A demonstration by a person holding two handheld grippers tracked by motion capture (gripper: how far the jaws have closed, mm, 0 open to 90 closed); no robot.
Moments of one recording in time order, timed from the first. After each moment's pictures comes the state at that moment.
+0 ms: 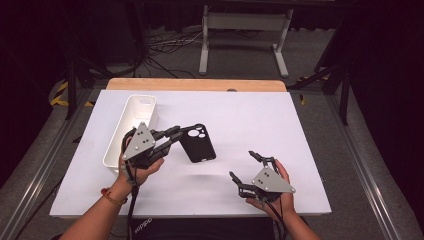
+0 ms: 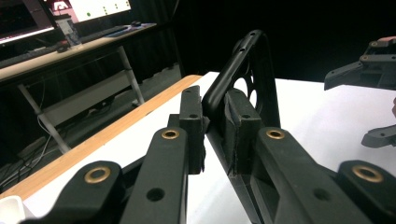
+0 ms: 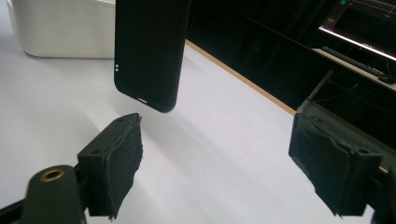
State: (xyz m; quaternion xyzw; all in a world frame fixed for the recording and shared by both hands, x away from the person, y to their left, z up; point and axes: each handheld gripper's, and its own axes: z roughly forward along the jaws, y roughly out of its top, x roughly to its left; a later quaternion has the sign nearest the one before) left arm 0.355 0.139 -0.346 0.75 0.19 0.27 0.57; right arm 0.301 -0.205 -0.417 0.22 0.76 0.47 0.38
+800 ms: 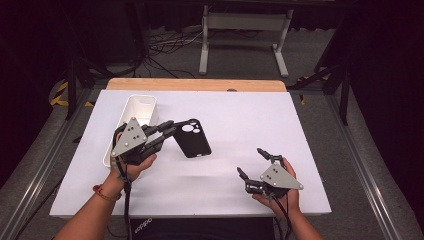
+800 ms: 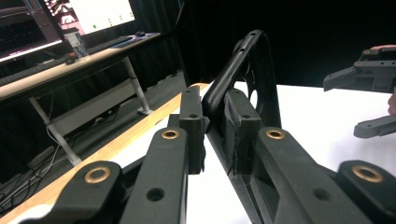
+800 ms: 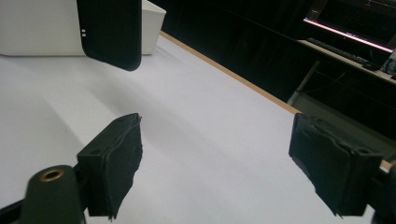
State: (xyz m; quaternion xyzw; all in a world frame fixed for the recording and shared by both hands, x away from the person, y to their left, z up) left arm 0.356 0.155 -0.329 0.75 0.18 0.29 0.58; right arm 0.308 -0.224 -0.420 0.25 0.75 0.48 0.39
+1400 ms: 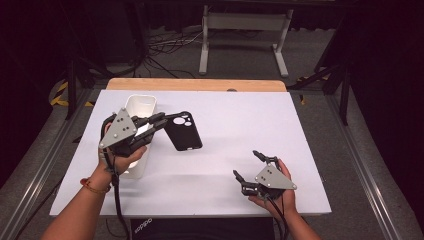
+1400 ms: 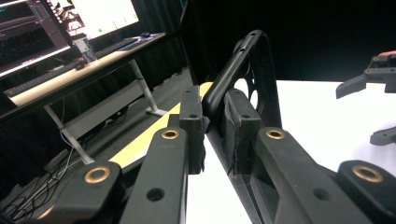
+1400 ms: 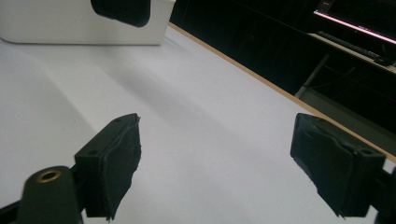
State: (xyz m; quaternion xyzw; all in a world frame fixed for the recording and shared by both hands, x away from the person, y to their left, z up) left arm 0.364 0.174 -0.308 0.75 0.17 0.30 0.56; right arm 0.309 -0.215 -0.428 0.24 0.76 0.46 0.38
